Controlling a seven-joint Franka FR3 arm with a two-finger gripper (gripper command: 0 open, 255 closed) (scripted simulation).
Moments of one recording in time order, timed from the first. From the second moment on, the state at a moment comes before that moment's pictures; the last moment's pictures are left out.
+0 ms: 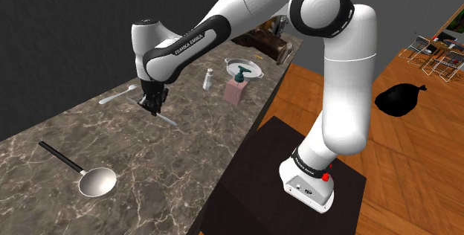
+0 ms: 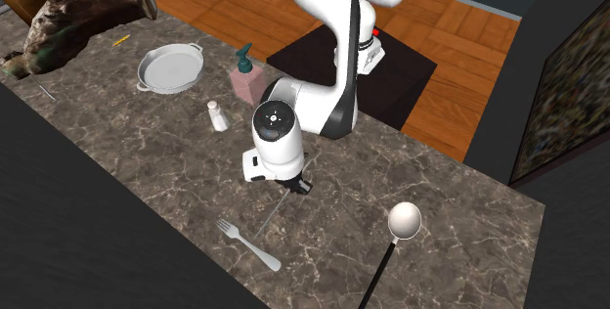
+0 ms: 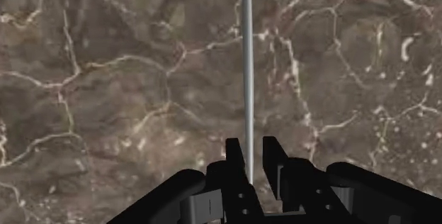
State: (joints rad) arm 0.20 0.49 0.26 -1.89 -0.15 2.31 0.30
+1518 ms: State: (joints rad) arm 0.19 0.37 0.29 -1.85 -0.11 2.15 0.28
